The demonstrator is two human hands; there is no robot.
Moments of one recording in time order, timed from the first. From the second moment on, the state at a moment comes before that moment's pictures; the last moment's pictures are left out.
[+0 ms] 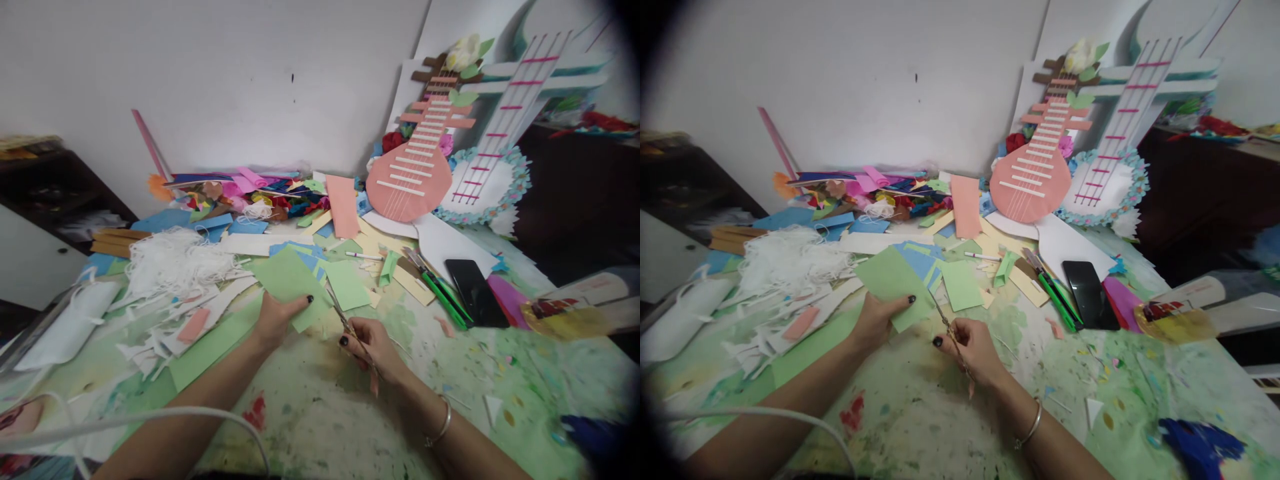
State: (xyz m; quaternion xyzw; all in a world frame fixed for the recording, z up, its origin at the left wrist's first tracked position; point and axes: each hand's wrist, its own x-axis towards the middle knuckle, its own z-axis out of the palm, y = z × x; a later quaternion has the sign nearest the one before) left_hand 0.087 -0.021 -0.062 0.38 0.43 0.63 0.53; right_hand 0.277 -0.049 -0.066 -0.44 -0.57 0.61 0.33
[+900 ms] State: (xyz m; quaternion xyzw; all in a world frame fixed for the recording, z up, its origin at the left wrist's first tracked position) left_hand 0.086 -0.021 -0.067 0.37 0.44 0.61 0.54; right_hand 0.279 -0.047 -0.076 -0.45 -0.59 0.58 0.34
